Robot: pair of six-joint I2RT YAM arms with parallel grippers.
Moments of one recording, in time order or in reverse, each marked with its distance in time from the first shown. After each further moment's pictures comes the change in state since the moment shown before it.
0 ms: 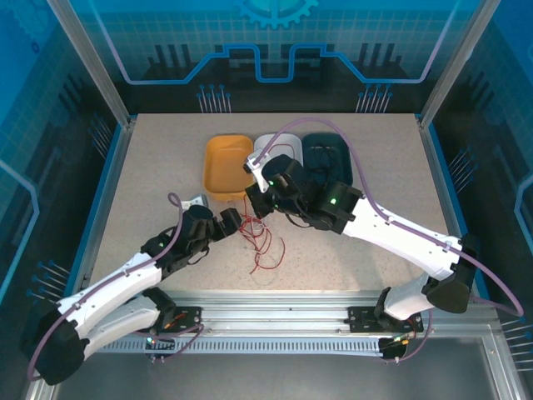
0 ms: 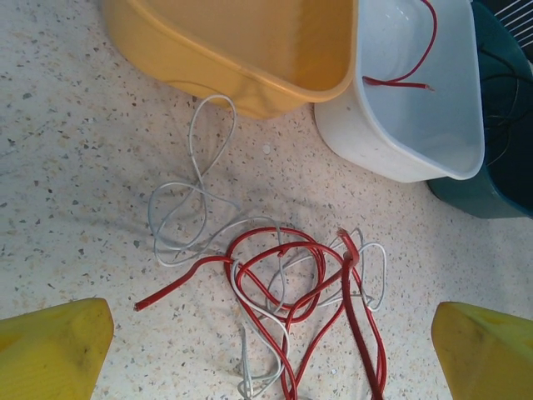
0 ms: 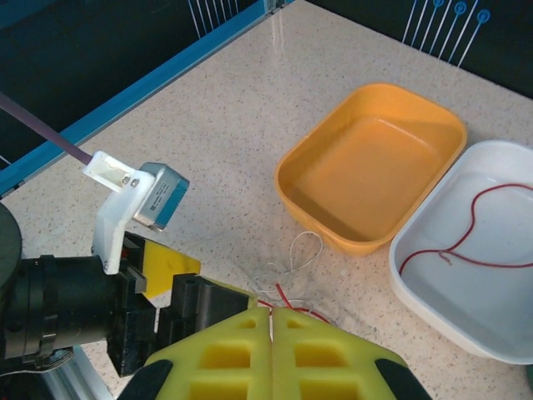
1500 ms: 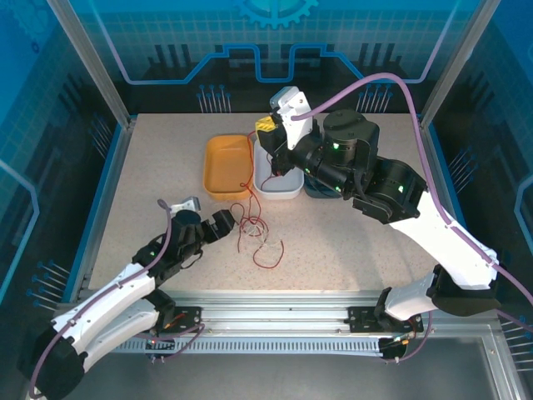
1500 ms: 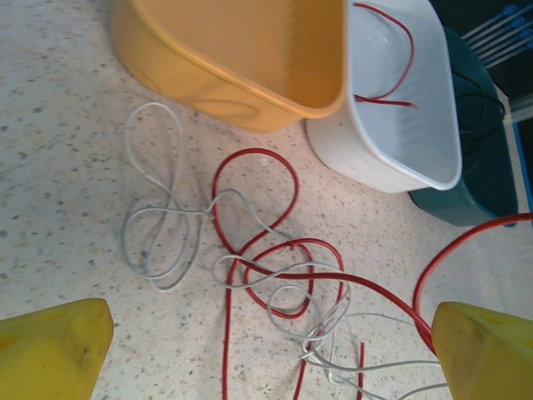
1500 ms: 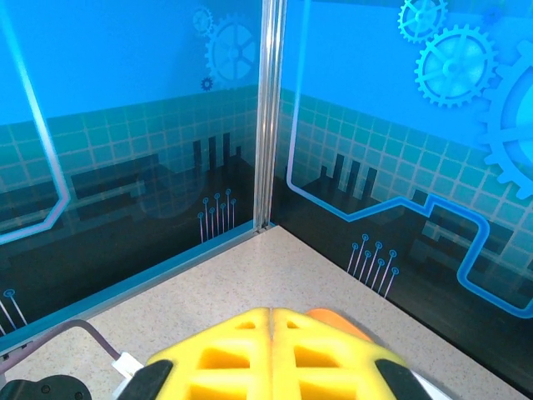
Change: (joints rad) left arm 0.071 -0.100 -0.085 0.077 0.084 0.055; right arm 0.000 -0.035 0.447 -0.004 0.048 -0.259
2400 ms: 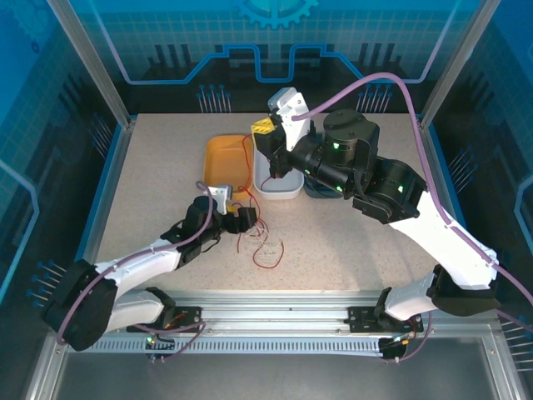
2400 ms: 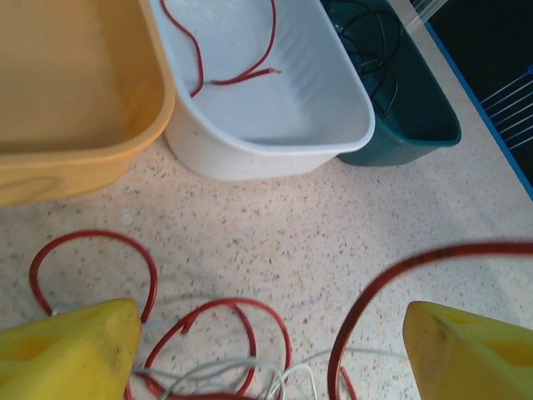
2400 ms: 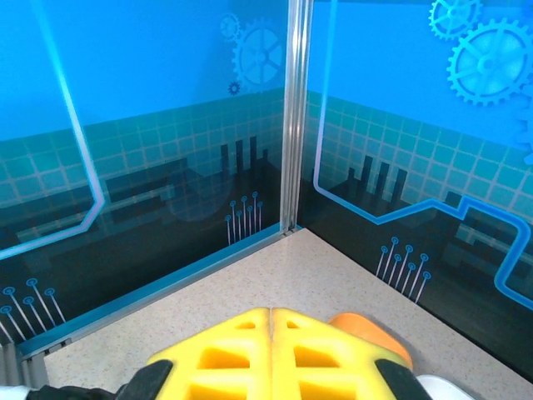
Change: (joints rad) left arm 0.000 0.416 0.045 0.483 0.207 0.343; right arm 0.000 0.000 -0.001 0.007 -0.074 0.039
